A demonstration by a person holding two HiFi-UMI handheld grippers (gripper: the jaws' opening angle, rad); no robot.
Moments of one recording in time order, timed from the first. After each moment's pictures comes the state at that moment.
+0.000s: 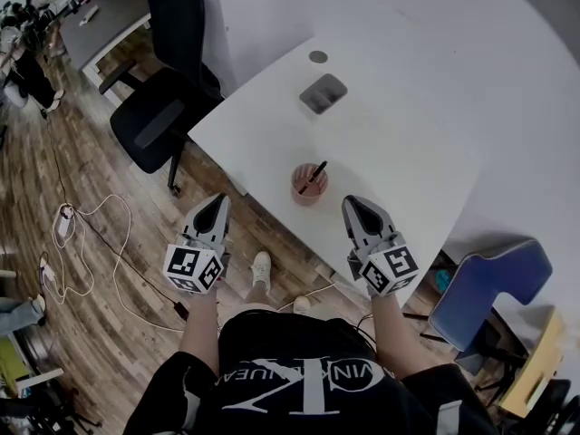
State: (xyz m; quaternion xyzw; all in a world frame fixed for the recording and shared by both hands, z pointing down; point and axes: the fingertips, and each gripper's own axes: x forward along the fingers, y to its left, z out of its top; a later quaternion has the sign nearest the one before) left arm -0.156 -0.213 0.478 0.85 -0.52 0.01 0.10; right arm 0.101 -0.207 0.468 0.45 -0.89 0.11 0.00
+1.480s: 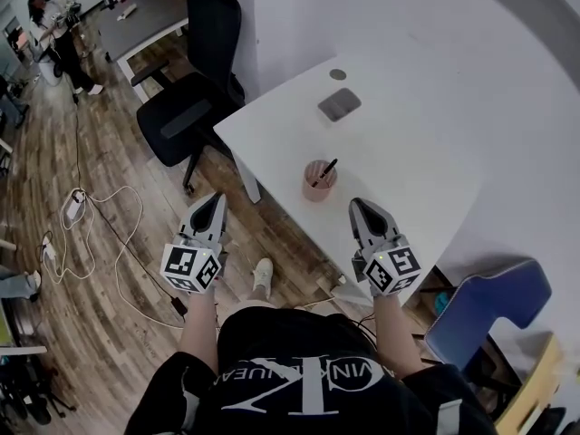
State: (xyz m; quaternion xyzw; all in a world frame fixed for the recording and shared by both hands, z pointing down) left arm -0.183 -0.139 0.429 0.81 -0.58 -0.02 0.04; right arm 0.099 -0.167 0.444 0.42 -0.90 0.09 -0.01
